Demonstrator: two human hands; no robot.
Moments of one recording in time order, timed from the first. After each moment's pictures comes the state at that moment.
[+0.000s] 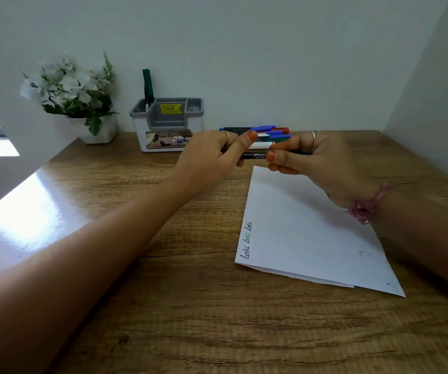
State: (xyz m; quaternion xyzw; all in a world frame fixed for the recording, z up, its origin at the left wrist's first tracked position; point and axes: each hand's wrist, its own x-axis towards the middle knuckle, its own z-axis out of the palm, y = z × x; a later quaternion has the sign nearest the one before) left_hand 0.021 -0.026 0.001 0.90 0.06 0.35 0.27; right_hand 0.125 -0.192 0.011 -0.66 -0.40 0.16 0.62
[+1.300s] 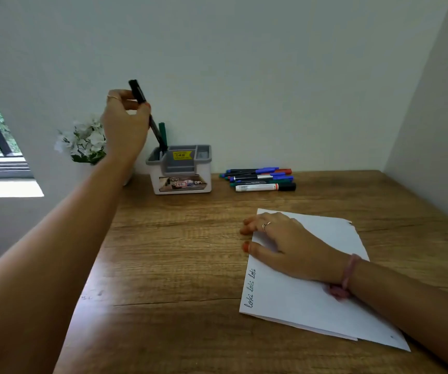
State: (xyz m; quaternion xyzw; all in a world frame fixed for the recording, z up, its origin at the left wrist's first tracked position) left_hand -0.005 0.092 0.092 0.69 0.25 0.59 0.35; right_hand 0.103 -0.185 -0.017 -0.77 -0.61 0.03 0.20
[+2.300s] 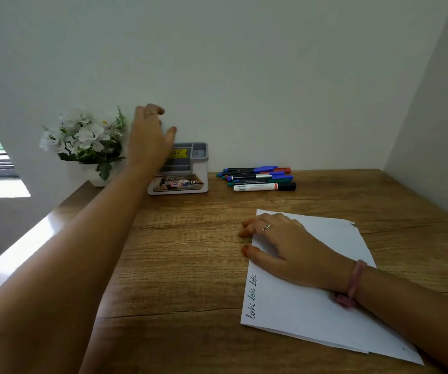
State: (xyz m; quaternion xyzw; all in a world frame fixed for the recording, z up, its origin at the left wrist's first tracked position) left_hand 0.038 0.105 0.055 0.83 0.26 0.49 0.10; right_hand 0.104 -0.181 -0.023 -0.77 -0.61 0.02 0.20
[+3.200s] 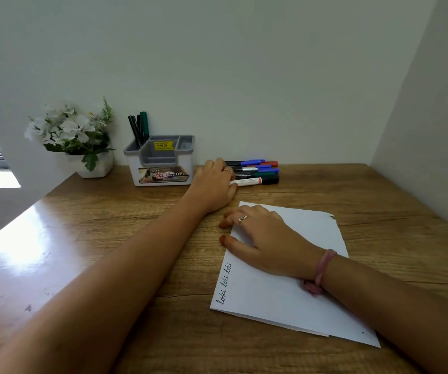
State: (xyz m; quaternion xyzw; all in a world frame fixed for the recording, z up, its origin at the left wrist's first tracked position) left_hand 0.101 0.005 -0.022 0.96 0.16 0.21 -0.04; right_hand 0.109 -0.179 -0.029 -0.75 -0.62 -0.02 0.20
